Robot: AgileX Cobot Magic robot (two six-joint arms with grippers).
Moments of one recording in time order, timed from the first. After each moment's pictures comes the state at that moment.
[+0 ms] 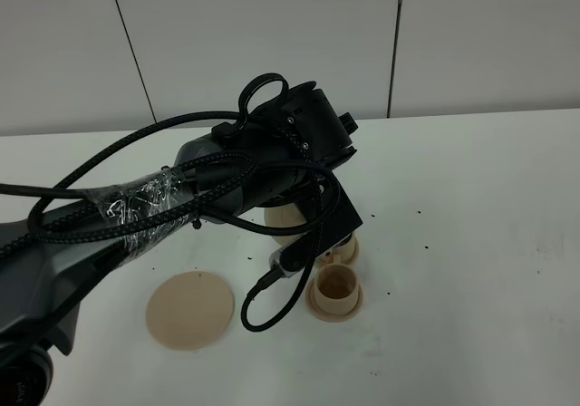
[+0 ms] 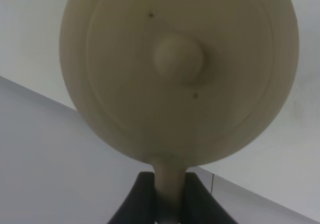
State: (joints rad) left arm -0.77 2.11 -1.76 0.73 0.92 1.51; right arm 0.05 -0.01 -0.49 0.18 1.06 0.05
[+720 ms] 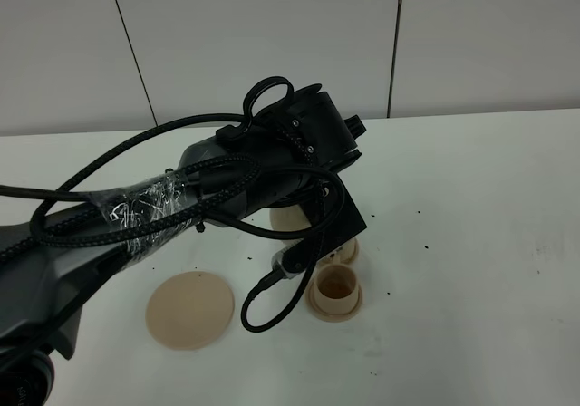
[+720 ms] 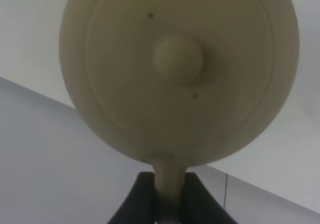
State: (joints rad) left arm -0.78 2.11 -1.76 0.74 0.91 1.54; right arm 0.05 -0.01 -0.49 0.18 1.06 0.05
